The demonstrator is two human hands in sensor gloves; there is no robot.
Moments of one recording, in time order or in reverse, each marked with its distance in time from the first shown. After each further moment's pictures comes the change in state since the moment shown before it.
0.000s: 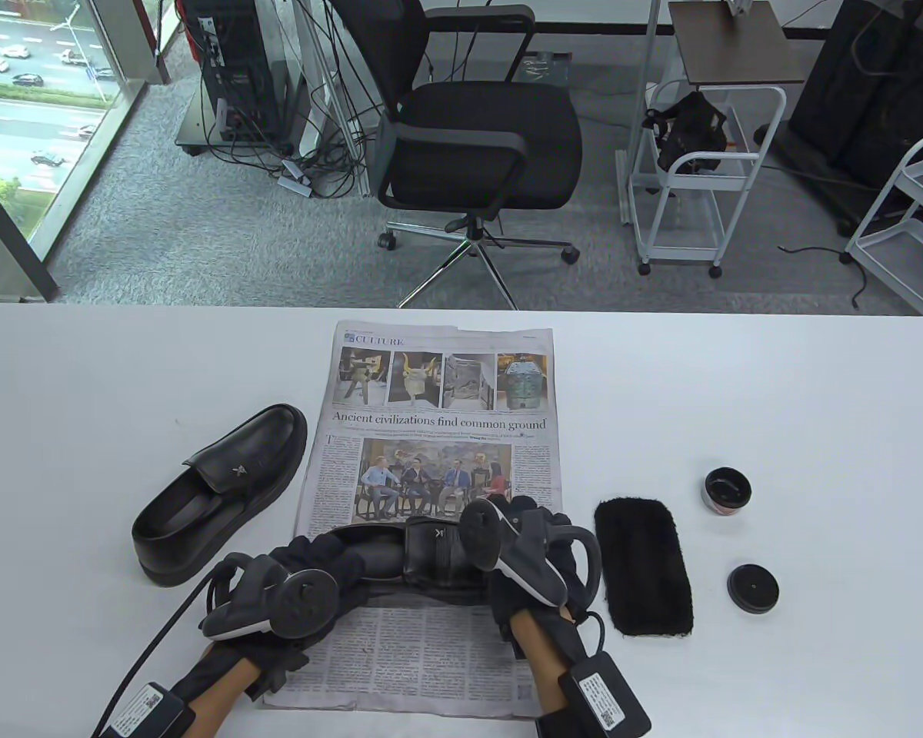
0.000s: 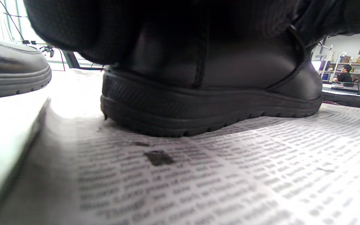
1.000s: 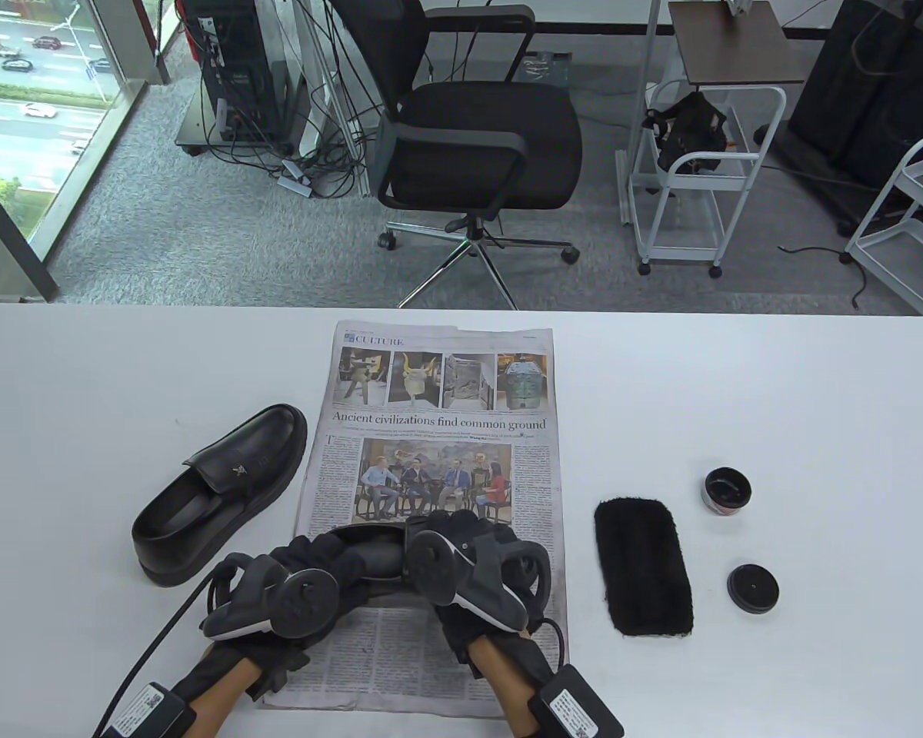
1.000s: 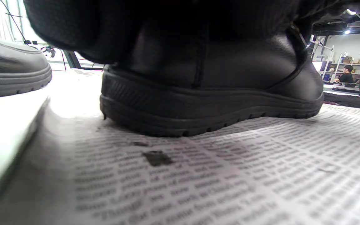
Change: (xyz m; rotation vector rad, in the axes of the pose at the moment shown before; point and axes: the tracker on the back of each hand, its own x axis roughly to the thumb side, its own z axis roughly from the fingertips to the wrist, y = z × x) left_hand 0.000 0.000 0.000 0.002 0.005 0.001; right_hand 0.055 0.004 0.018 -0.123 -0.189 -0.064
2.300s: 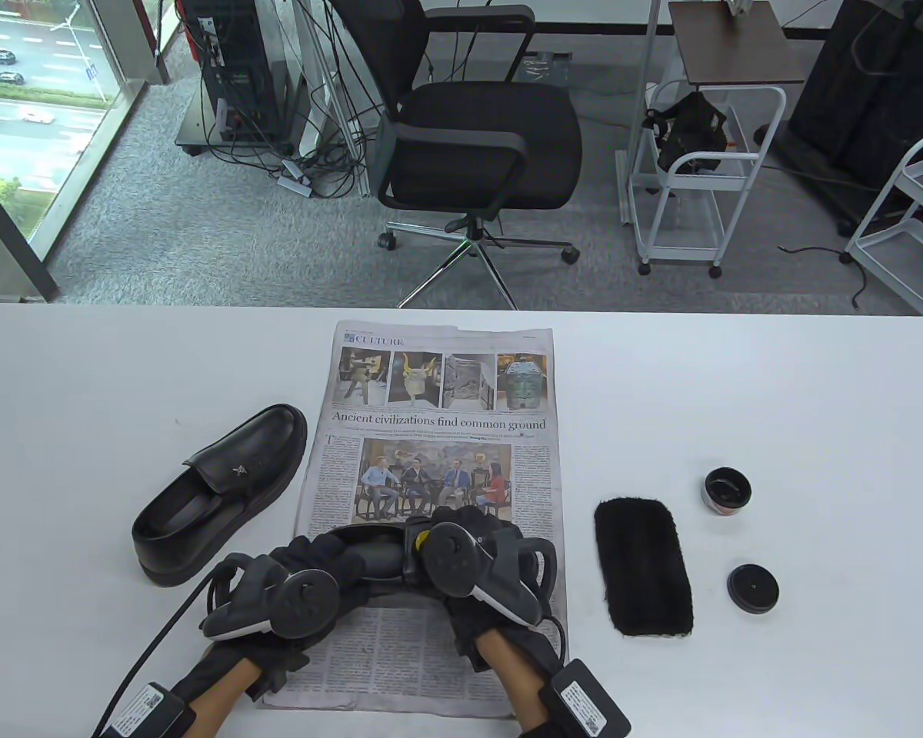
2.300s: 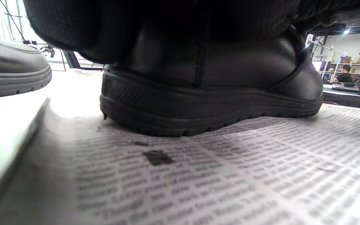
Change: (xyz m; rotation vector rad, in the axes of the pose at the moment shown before) left_hand 0.000 0.000 0.000 0.000 -0.003 -0.001; right_hand -0.012 0.003 -0.003 -0.022 0.024 -0.064
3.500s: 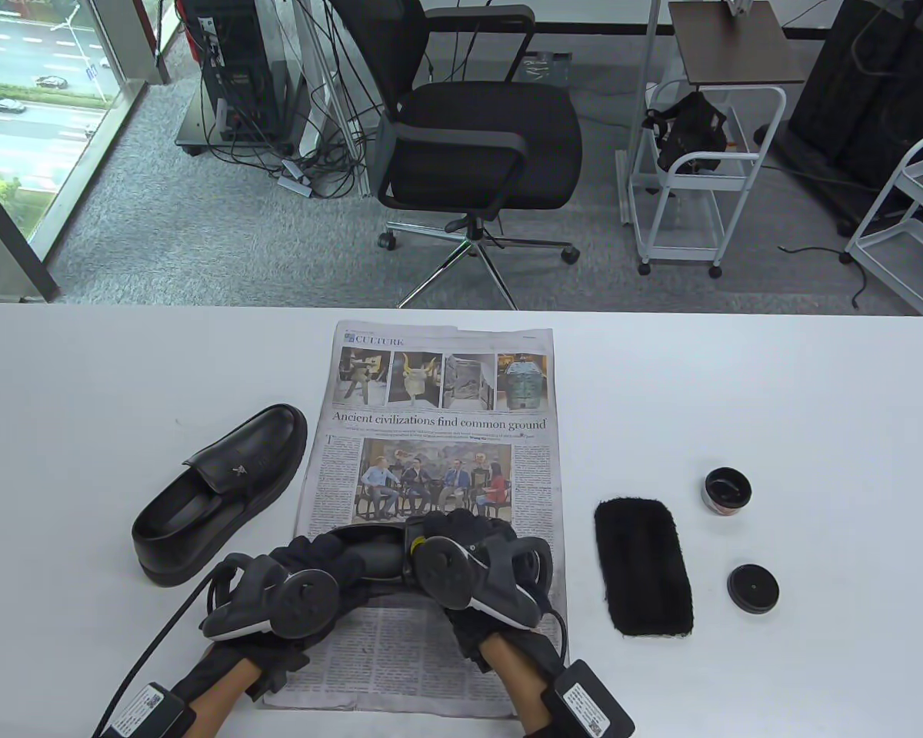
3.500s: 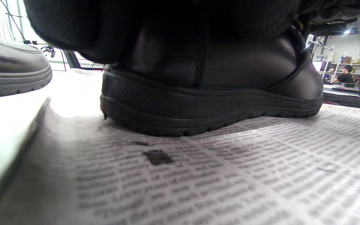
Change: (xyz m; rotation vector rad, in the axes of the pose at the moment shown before) left_hand 0.000 0.000 0.000 -0.001 0.002 0.001; right_hand 0.008 -0.001 0.005 -0.076 -0.163 0.025
